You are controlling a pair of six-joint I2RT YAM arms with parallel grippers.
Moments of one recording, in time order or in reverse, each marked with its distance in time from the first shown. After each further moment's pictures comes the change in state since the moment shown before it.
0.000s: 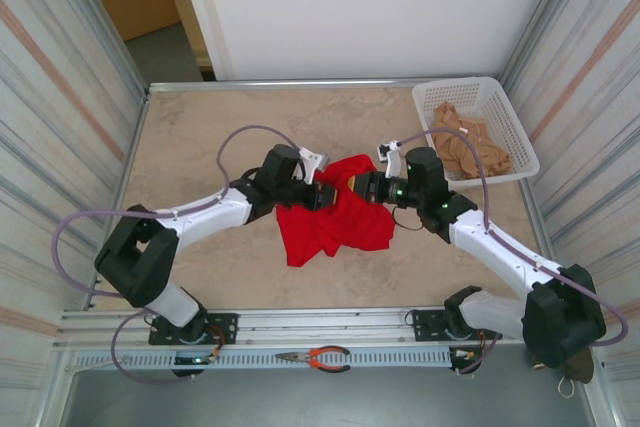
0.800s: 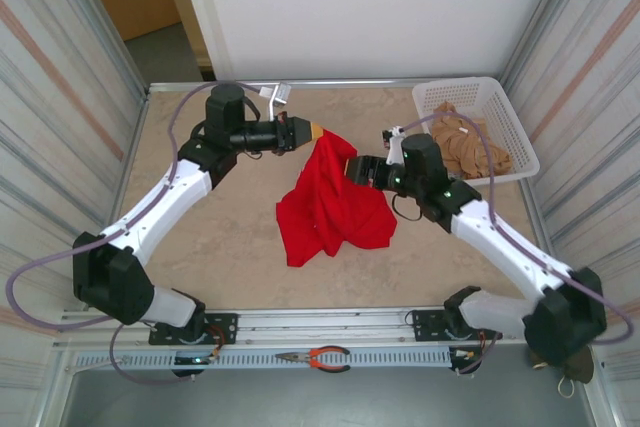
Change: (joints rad) left arm 0.249 -0.140 0.301 -0.058 0.416 -0.441; right arm 0.066 -0.041 0.172 -0.230 0.270 -0.039
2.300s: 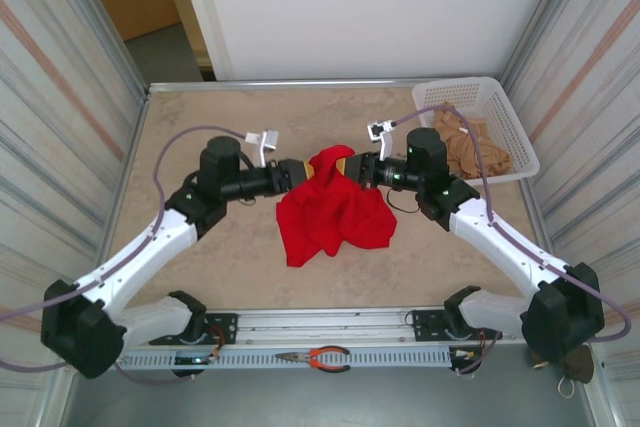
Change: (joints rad) left arm -0.140 -0.315 -0.377 -0.010 -0.342 0.043; right arm -0.045 0.068 -0.007 0.262 -0.378 -0.039
